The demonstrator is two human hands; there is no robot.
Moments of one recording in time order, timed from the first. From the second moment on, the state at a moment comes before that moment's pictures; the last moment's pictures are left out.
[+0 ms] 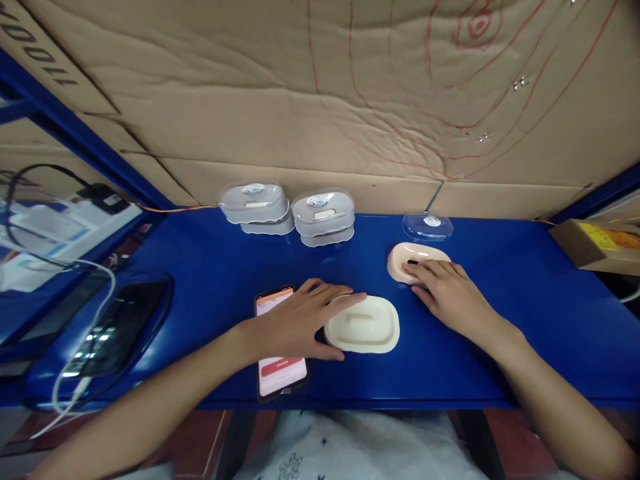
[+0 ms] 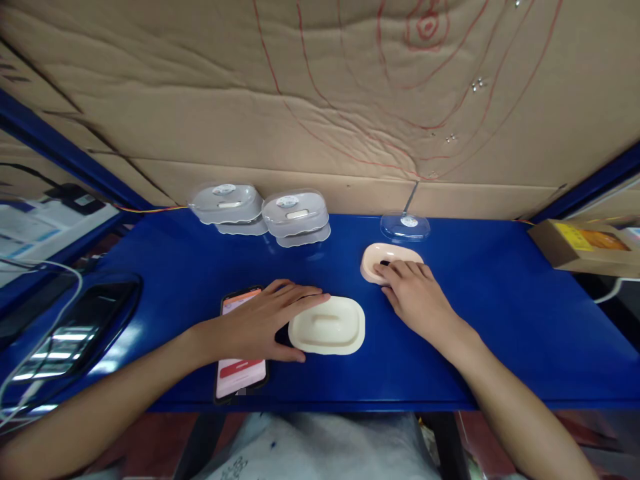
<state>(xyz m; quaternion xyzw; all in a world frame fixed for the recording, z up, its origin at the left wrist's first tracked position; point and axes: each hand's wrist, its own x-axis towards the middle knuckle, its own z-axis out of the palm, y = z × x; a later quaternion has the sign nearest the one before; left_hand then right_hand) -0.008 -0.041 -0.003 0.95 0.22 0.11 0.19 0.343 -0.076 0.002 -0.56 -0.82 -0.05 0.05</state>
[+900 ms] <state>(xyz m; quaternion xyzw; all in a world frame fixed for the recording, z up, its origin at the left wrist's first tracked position) -0.004 -0.042 0.005 0.94 0.24 0.08 0.23 0.316 -0.082 0.005 -0.42 -0.88 0.06 0.20</state>
